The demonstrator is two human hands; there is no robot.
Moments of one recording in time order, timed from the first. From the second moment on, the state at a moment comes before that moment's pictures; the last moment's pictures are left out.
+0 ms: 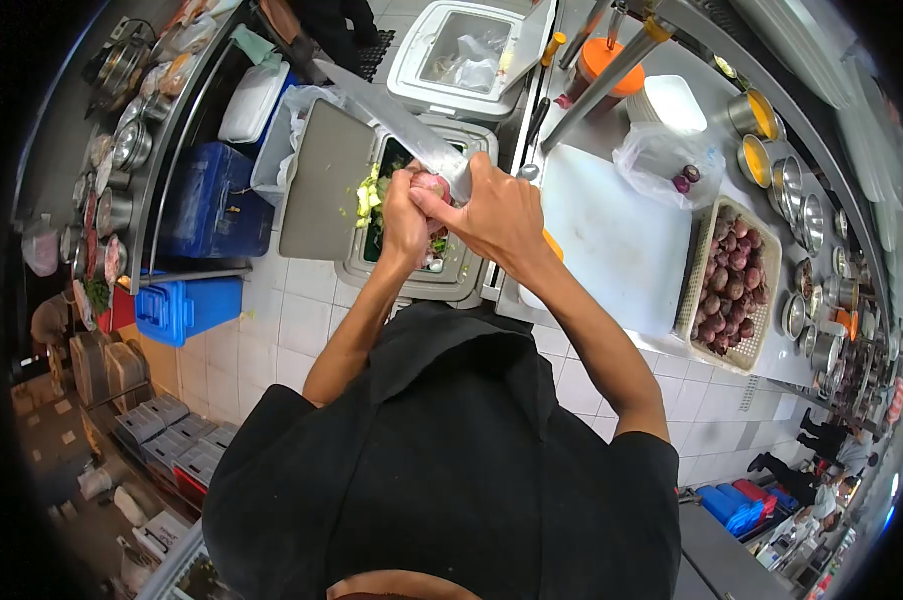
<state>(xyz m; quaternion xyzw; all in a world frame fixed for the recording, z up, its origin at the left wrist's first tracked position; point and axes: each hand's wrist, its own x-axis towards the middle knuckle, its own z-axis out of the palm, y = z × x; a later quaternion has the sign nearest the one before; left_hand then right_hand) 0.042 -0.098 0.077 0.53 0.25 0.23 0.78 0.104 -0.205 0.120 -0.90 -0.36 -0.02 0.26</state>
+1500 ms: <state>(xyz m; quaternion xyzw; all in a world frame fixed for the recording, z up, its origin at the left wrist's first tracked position) 0.016 -0.044 0.092 0.35 0.14 0.20 0.90 0.142 -0.151 0.129 -0.77 -0.49 -0.11 0.39</state>
